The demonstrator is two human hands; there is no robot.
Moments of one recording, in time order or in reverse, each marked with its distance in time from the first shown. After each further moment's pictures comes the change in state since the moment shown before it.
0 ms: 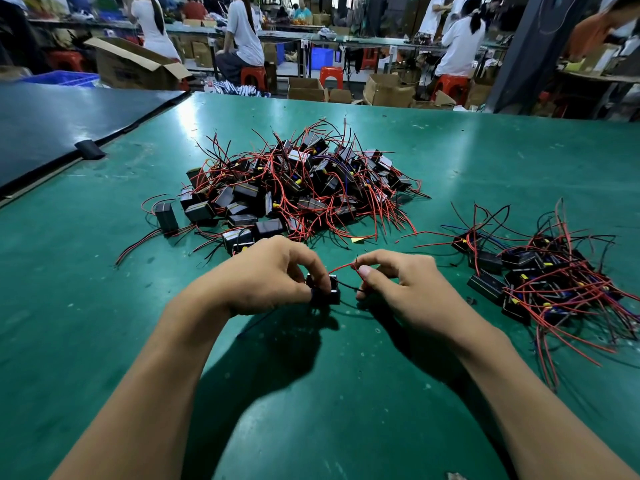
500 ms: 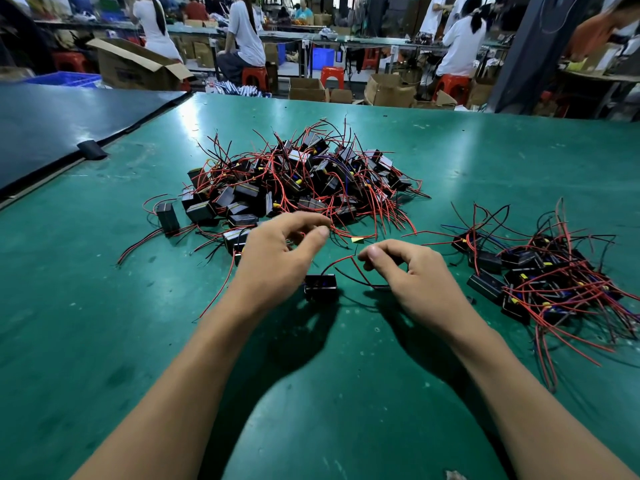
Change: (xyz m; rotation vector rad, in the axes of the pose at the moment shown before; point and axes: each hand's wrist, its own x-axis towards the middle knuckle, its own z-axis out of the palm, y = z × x) left_hand 0.015 0.004 0.028 -0.279 0.613 0.081; right_hand 0.000 0.000 -0.004 0.045 0.196 -0.046
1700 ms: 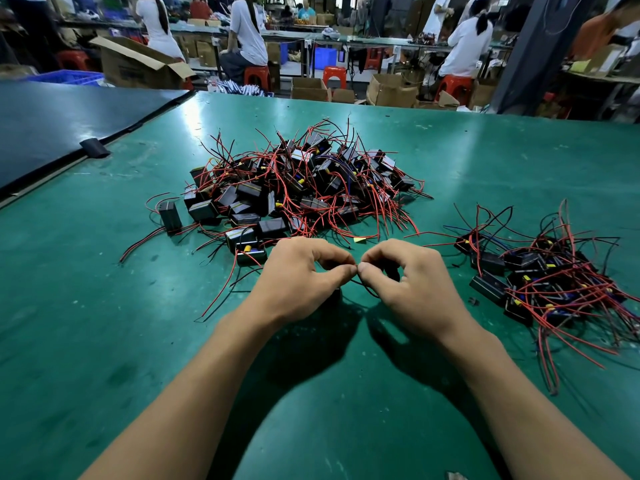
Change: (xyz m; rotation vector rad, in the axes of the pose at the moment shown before) left_hand -0.008 -0.001 0.014 0.127 -0.169 0.072; right_hand -0.003 -0.003 0.008 -0.088 0.067 -0.213
